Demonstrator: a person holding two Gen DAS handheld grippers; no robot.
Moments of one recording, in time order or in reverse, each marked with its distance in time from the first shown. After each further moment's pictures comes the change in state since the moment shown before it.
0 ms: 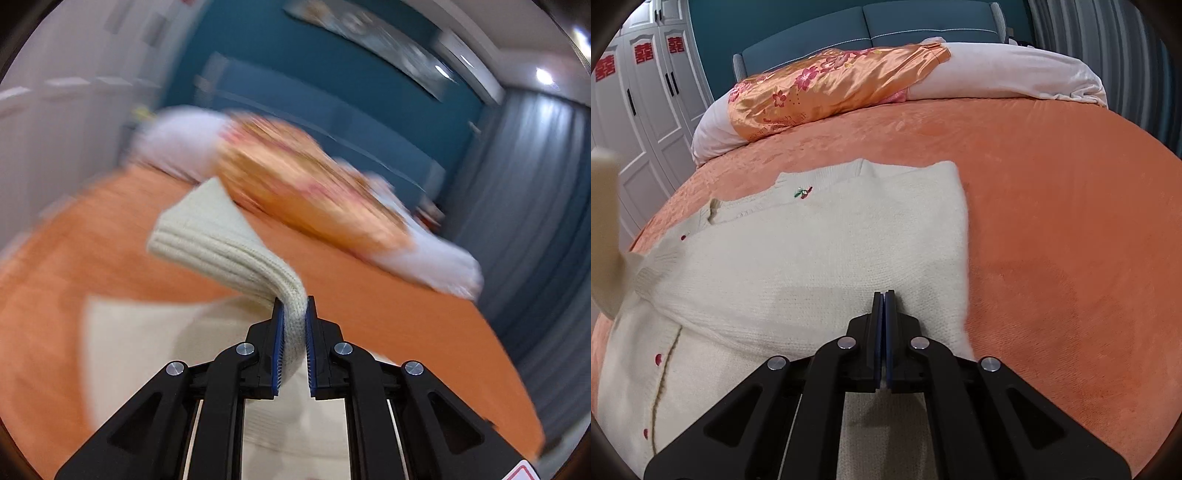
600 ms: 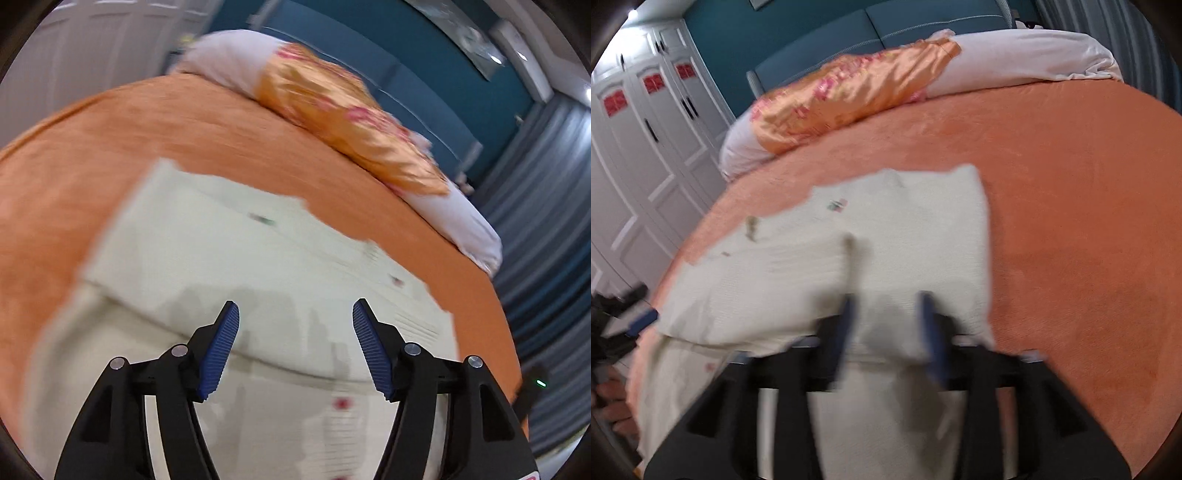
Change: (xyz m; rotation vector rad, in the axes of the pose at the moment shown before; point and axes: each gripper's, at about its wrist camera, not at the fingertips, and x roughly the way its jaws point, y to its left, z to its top) left arm 0.004 0.074 -0.101 -0.233 0.134 0.155; right arm -0.036 0.001 0.008 0.113 -0.031 0.188
